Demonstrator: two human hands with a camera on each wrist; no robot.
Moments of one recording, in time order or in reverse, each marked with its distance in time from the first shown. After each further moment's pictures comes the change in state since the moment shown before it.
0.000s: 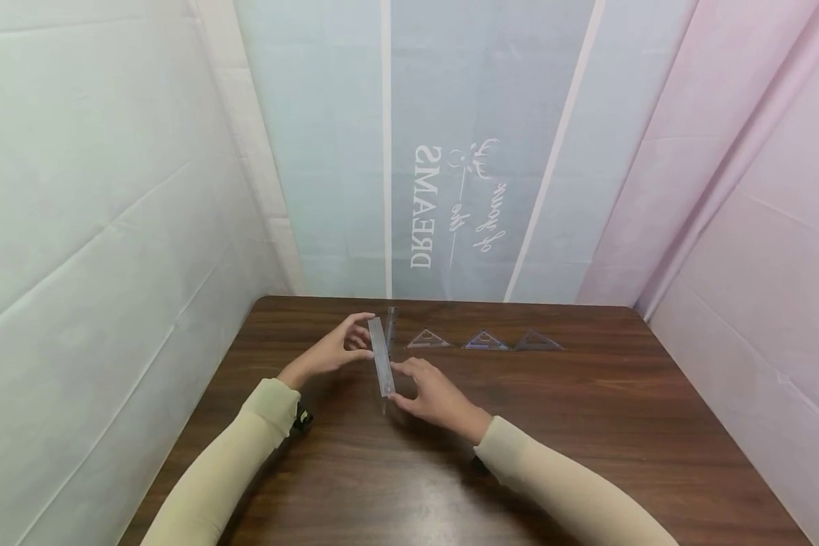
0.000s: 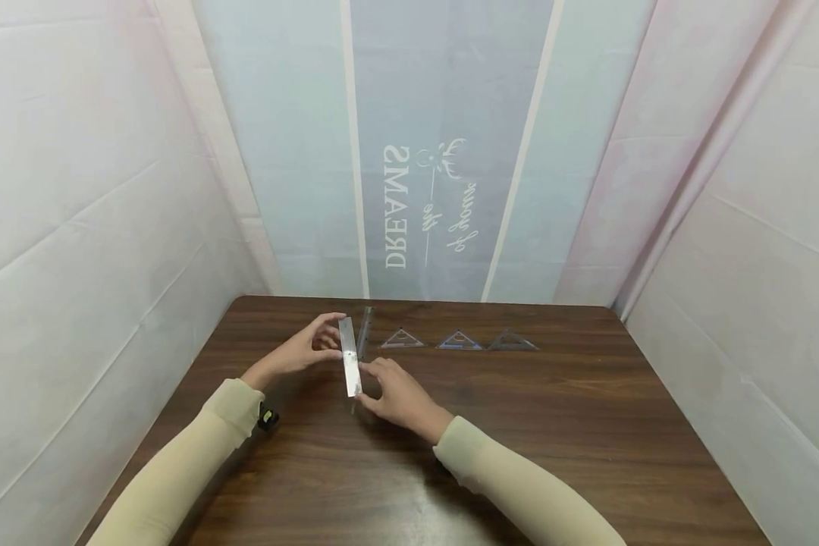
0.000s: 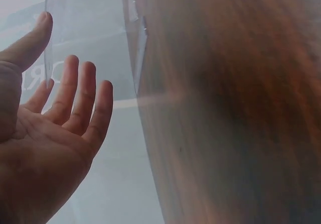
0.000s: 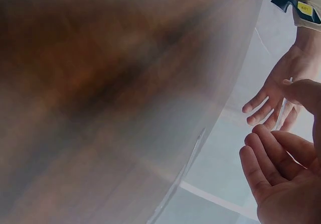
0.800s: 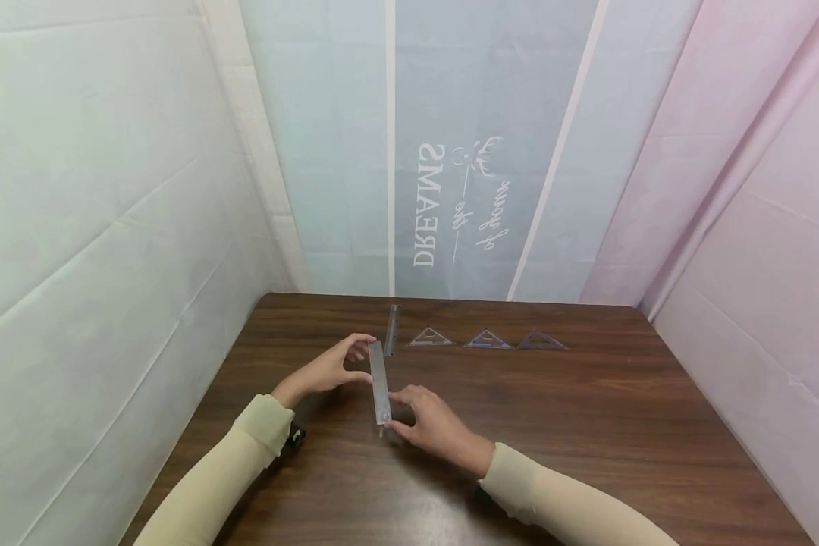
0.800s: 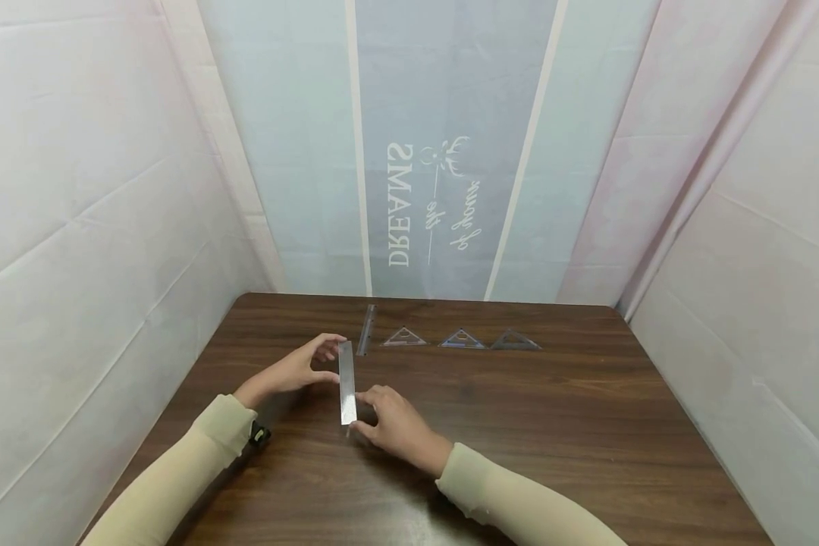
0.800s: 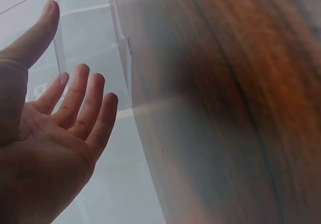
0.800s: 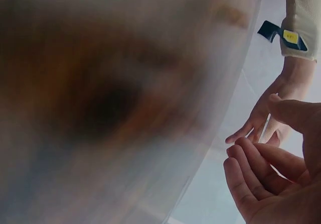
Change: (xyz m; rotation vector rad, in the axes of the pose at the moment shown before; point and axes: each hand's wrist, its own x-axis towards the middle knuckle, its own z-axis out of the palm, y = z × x) left_hand -0.034 0.004 0.012 0.141 -0.064 -0.052; right_hand -0.034 -0.029 0.016 0.030 -0.012 -0.006
